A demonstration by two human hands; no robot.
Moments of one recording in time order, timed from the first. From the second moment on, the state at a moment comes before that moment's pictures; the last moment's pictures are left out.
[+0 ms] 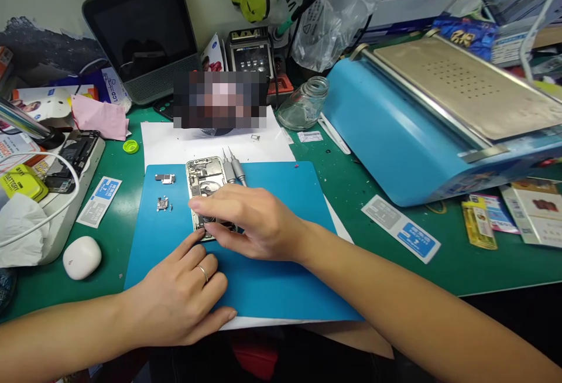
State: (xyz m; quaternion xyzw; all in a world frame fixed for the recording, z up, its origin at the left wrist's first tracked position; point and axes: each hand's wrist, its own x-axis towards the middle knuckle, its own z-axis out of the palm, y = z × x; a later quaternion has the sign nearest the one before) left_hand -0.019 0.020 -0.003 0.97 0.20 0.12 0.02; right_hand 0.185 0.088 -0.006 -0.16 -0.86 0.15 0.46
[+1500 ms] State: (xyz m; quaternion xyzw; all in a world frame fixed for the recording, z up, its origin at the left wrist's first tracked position) left_hand -0.019 0.020 -0.002 0.97 0.21 0.13 0.03; right_hand 0.186 0.088 -0.004 -0.21 -0.83 0.15 0.49
